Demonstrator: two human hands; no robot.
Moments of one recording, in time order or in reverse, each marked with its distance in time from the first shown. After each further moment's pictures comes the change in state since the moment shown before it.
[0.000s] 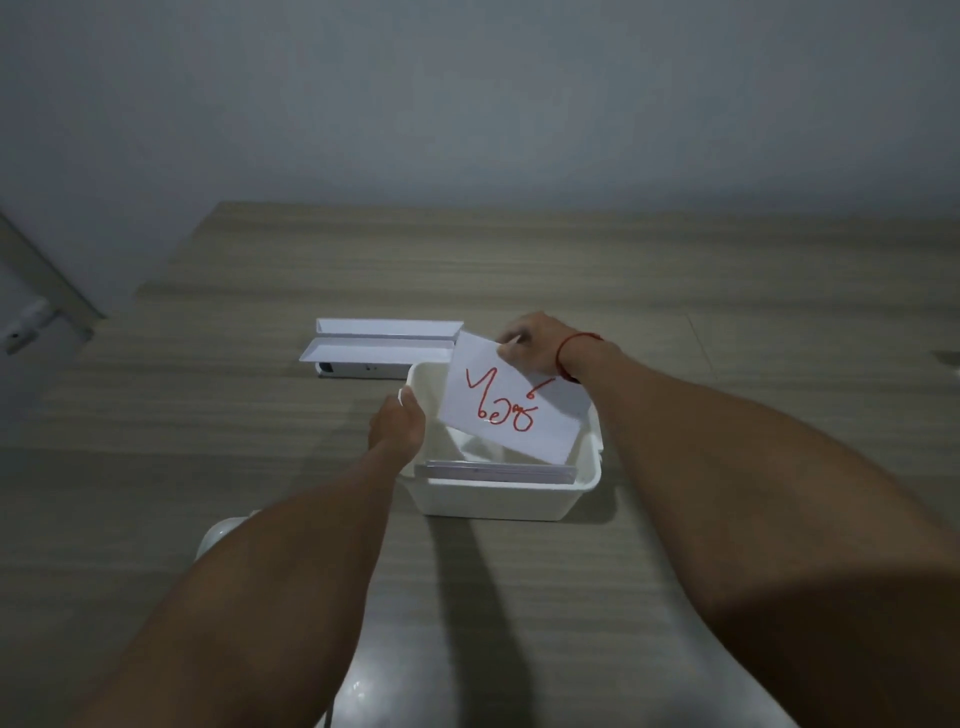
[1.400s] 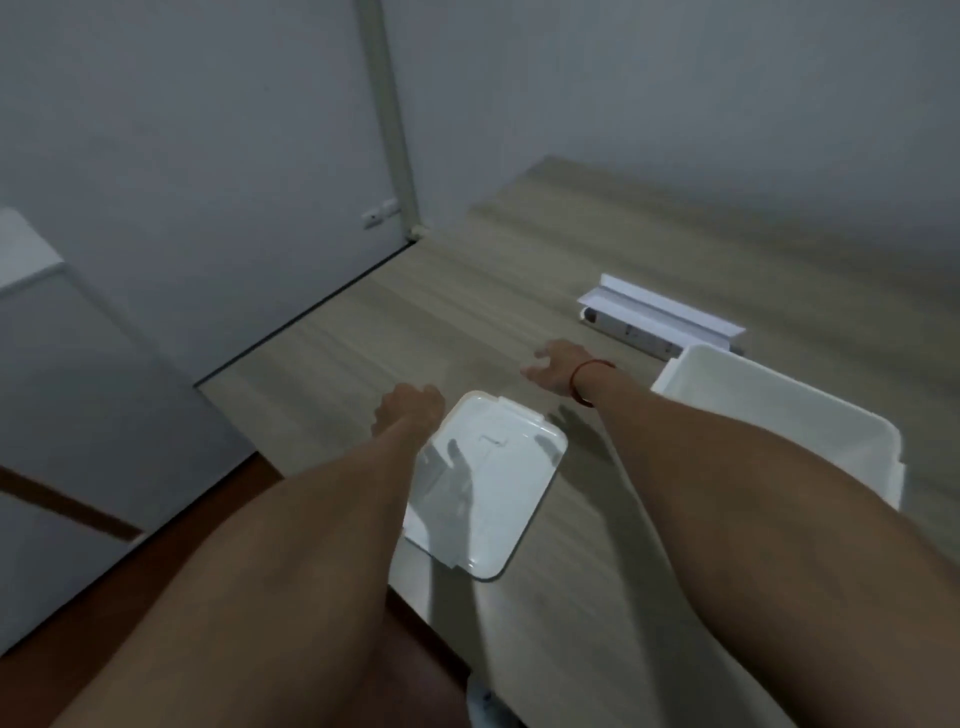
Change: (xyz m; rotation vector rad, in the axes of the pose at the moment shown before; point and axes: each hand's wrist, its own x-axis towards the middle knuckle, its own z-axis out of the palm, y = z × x) left_hand -0.110 -0.177 -0.197 0.046 0.344 -0.589; right_hand -0.044 -0.203 0.189 -0.328 -0.338 -0.285
